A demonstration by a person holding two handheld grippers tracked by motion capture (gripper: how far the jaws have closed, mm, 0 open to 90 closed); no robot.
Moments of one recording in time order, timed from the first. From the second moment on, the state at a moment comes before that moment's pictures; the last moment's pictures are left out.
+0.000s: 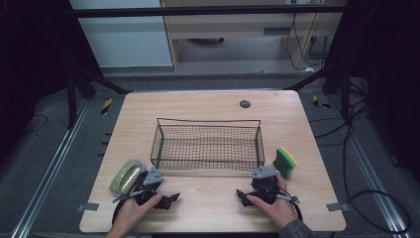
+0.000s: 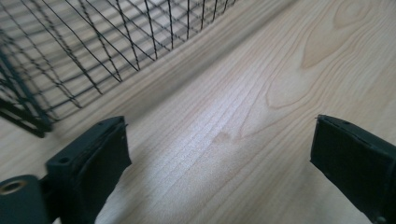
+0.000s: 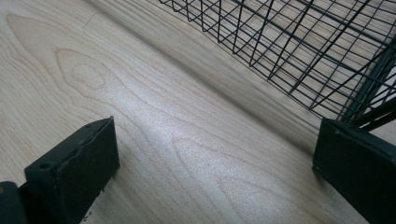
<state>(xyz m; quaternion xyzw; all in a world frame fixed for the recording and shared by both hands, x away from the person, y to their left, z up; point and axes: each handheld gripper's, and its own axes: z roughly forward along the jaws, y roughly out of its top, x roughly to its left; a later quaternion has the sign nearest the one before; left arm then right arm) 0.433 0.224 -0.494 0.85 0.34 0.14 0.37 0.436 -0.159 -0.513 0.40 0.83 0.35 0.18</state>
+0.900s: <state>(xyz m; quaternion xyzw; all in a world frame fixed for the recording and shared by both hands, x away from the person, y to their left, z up) 0.456 0.296 -0.409 0.83 0.43 0.23 0.27 0.435 -0.161 -0.513 0.40 0.83 0.35 0.18</state>
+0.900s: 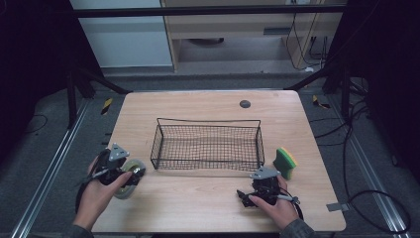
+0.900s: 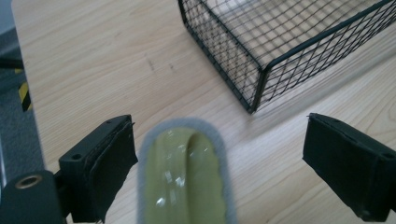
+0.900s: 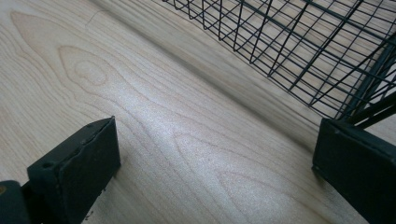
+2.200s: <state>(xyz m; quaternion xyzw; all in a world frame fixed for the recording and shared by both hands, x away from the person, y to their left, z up) 0.506 0.313 -0.413 0.86 0.47 0.12 0.13 0.435 -0.161 -0.513 0.40 0.83 0.35 0.17</state>
